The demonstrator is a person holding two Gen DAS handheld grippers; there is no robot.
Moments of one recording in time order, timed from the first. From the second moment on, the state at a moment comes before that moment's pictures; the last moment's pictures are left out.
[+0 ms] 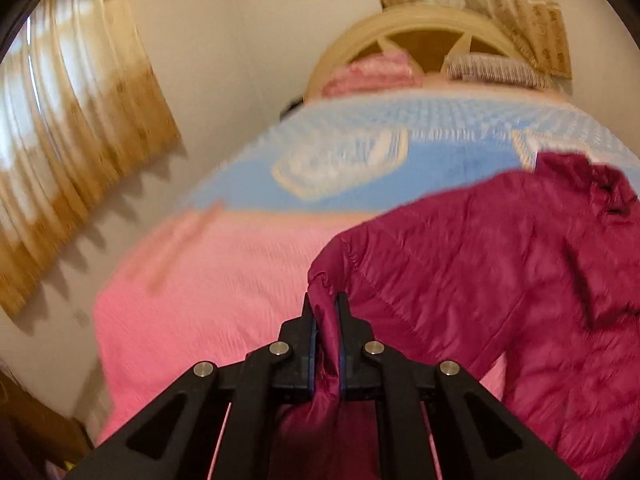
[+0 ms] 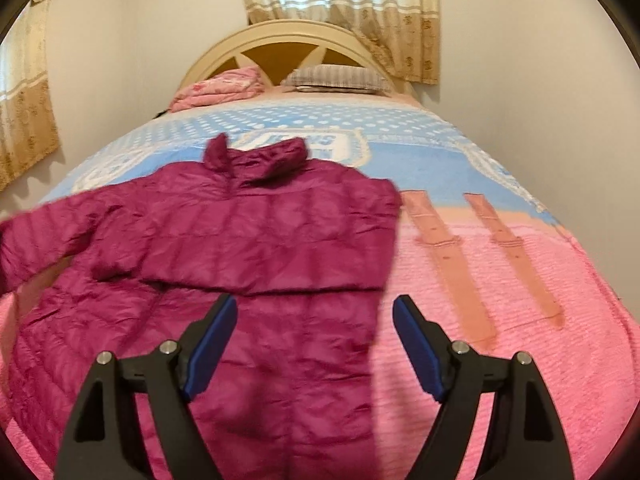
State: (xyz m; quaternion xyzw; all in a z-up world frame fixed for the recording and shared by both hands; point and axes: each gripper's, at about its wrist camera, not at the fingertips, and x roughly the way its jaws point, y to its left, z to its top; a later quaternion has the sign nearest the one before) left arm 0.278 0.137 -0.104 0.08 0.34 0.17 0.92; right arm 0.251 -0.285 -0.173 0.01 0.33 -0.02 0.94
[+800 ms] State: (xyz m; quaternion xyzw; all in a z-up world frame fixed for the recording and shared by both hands) left arm 0.324 -0.173 -0.061 0.16 0.22 -0.04 0.96; right arm 0.230 -0.402 -0.182 0.08 0.34 -0.11 0.93
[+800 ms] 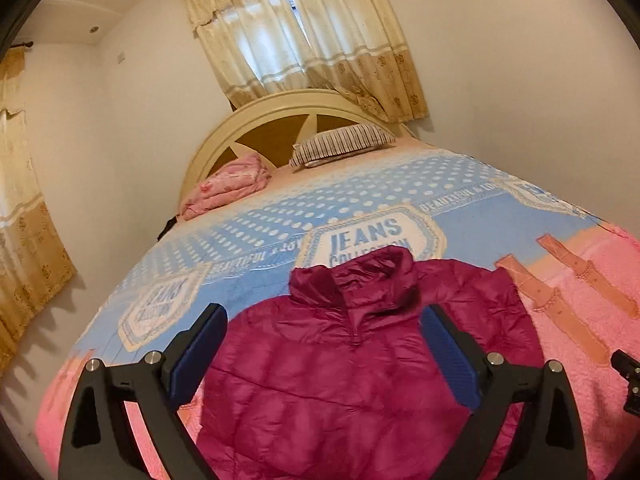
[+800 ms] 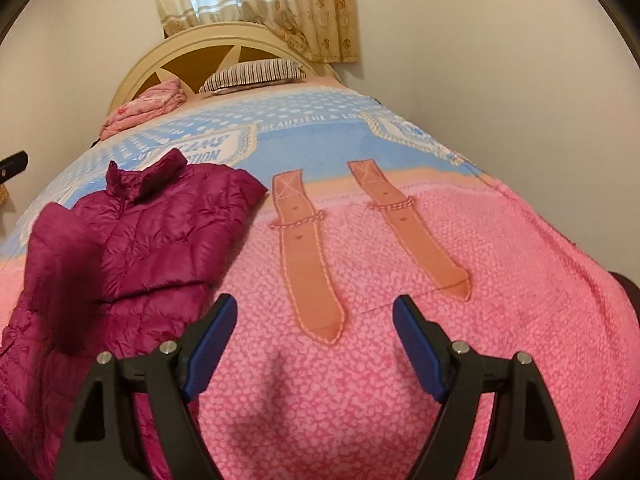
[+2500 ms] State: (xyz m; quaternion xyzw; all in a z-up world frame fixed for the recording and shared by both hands) left arm 0.478 -0.023 -0.224 0.00 0.45 0.04 0.89; right arm 0.373 -0.218 -0.215 0.04 0.39 0.01 0.92
